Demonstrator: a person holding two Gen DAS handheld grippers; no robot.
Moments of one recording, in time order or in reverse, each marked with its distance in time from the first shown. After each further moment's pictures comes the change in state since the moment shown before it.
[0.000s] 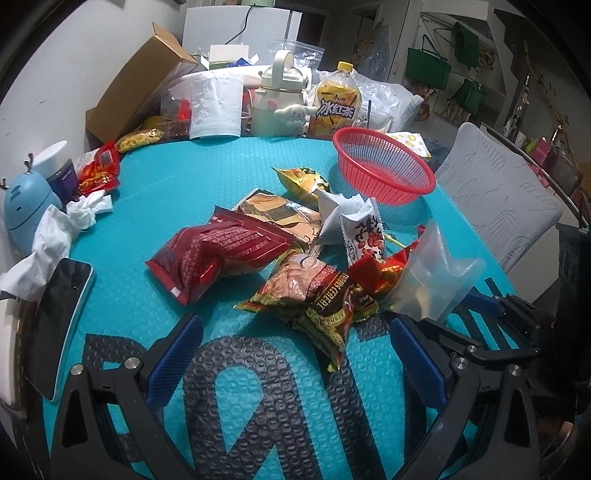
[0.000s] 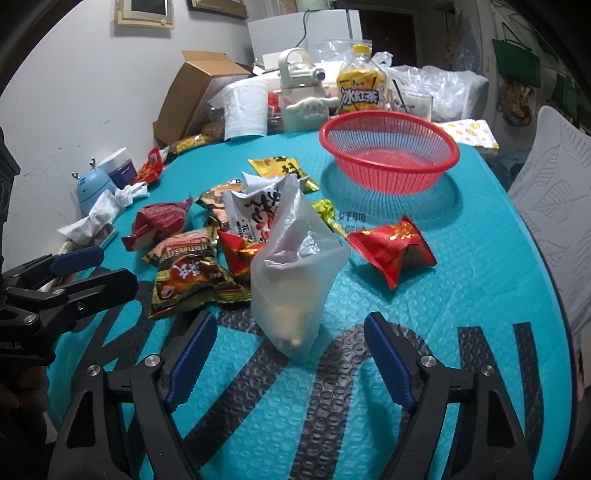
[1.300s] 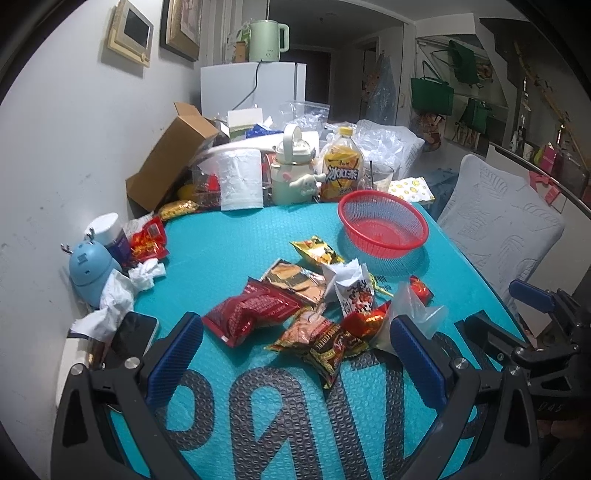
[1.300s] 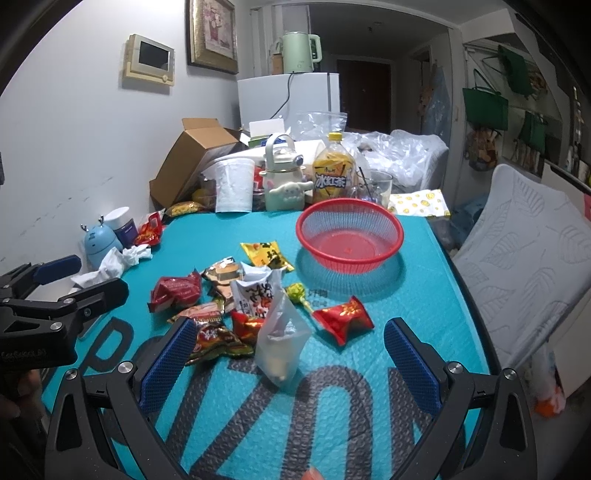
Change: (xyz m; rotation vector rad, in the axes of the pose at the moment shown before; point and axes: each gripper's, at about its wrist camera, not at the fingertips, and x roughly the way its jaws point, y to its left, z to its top) left arm -0.085 -0.029 0.021 0.054 -0.173 0.135; right arm -0.098 0.019 0.027 -0.012 -0.207 -0.126
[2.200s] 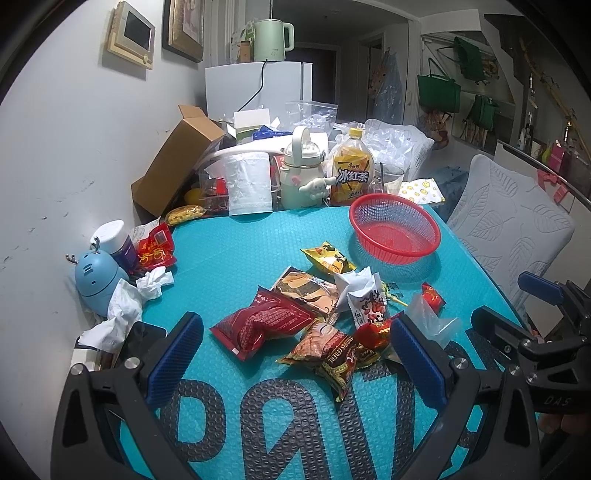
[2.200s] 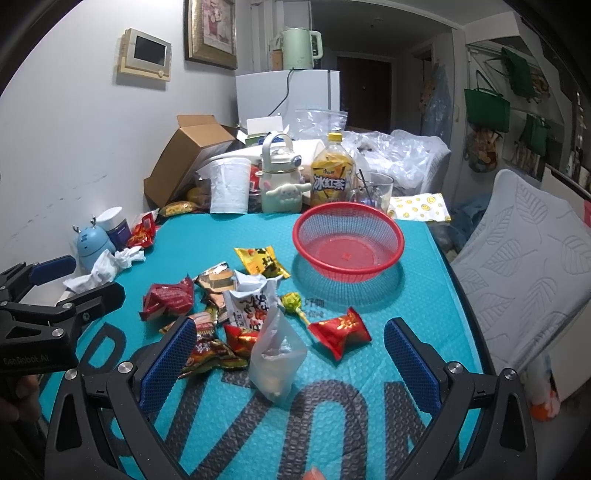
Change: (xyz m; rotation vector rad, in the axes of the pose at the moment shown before) left arm 0.003 0.005 0.016 0.008 -0.001 0.040; right arm 0.011 0.002 0.021 -0.016 0.021 -0.023
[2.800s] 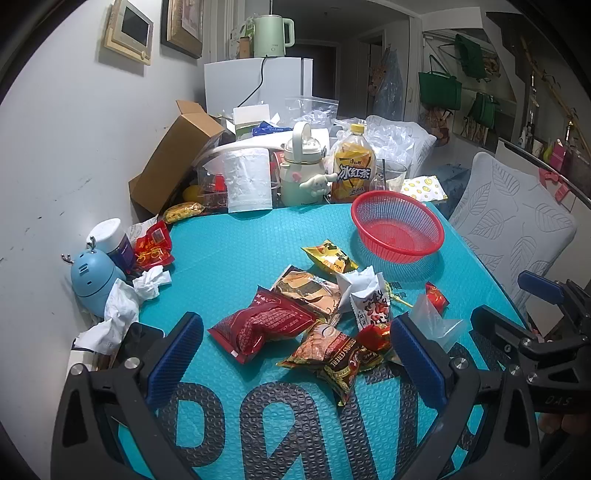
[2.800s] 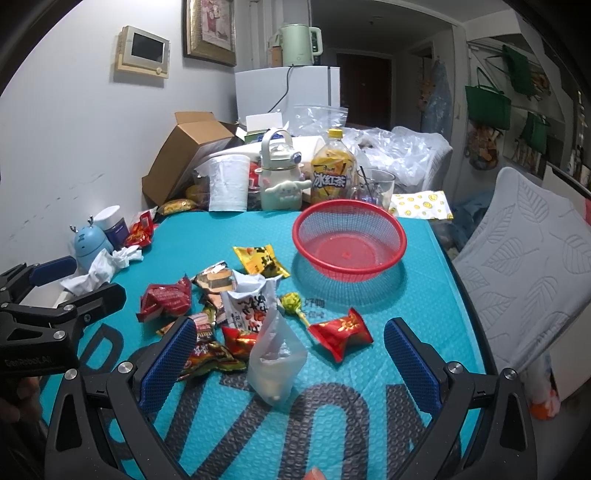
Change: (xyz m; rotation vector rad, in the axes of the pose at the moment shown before) left arm 0.015 0.000 0.001 -0.002 0.019 0.000; right arm 0.007 -0.001 0.001 0.002 0.011 0.002
